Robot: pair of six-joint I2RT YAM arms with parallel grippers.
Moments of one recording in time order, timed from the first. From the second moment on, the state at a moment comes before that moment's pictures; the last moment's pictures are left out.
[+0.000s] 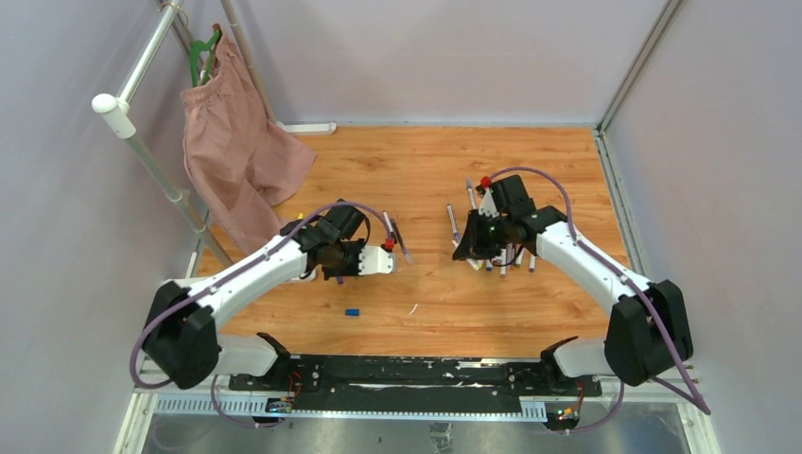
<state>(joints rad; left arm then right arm) -0.63 1.24 0.90 -0.80 0.06 0.98 0.45 1.36 0.95 -0.58 -0.50 0.48</state>
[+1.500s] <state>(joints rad) -0.64 1.28 1.18 -0.92 0.00 0.65 0.31 1.60 0.98 -0.52 0.29 0.43</state>
